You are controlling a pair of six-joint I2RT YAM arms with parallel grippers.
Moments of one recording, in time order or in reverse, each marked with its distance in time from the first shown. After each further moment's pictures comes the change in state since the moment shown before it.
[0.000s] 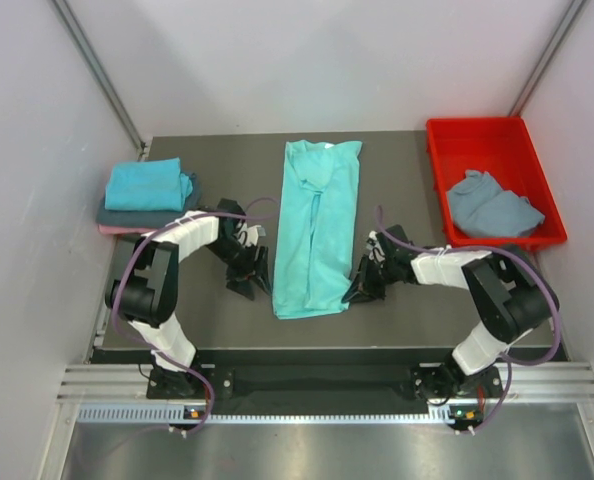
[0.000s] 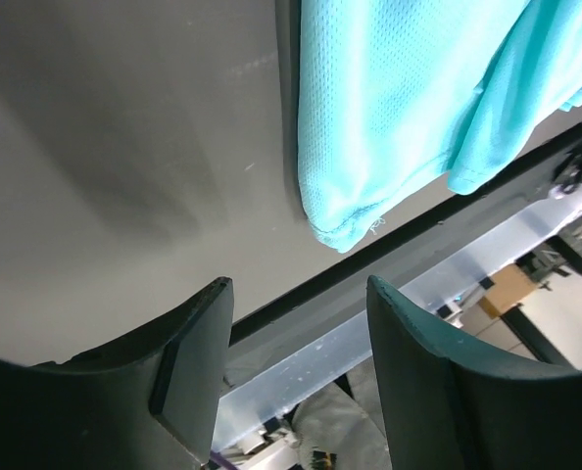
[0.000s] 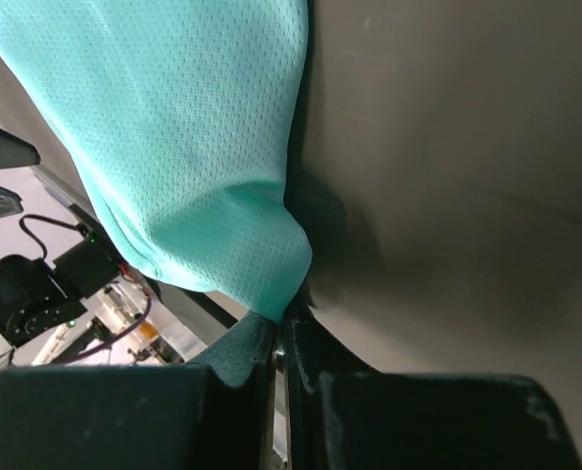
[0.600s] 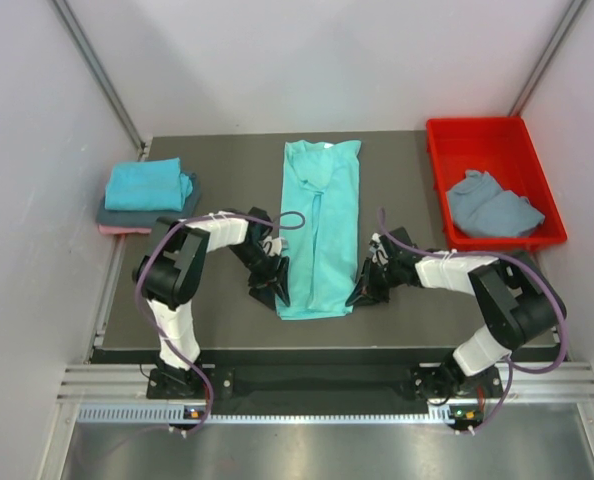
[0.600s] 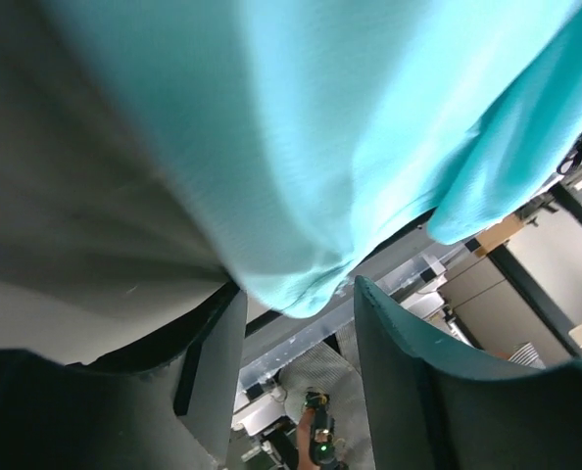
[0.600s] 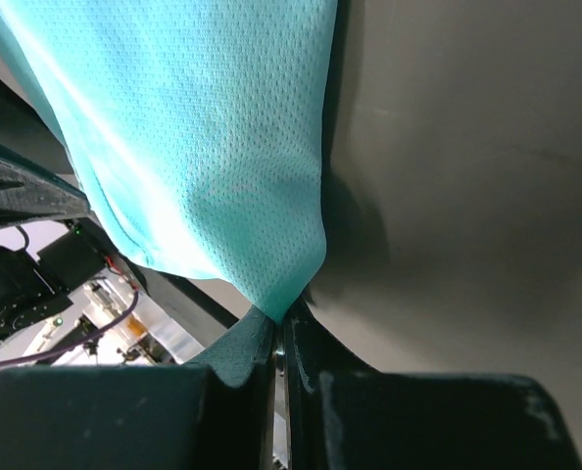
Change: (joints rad) left arm -0.142 0.183 0.050 0.045 0.078 -0.085; right arm -0.020 -0.057 -0.032 -0.046 0.013 -0.041
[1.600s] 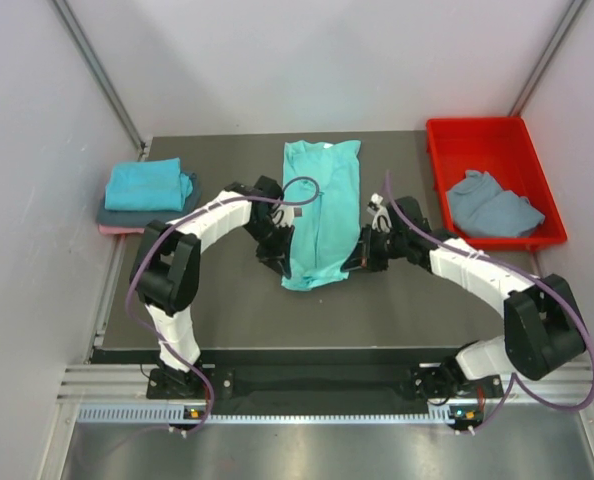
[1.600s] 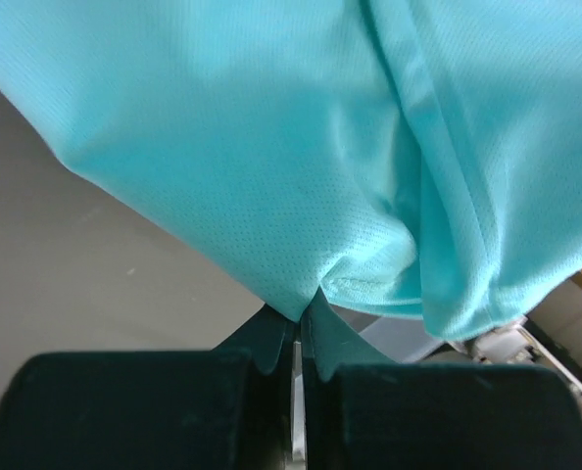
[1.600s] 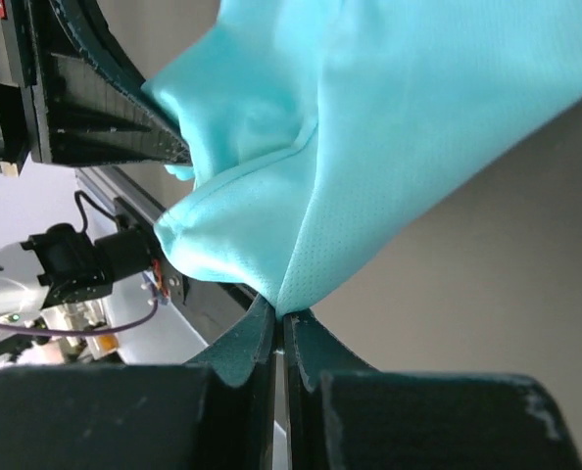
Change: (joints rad) left arm -0.055 -0.042 0.230 -0.087 -0.092 0.080; right arm -0.006 -0.175 0.174 -0.110 0.015 -0.112
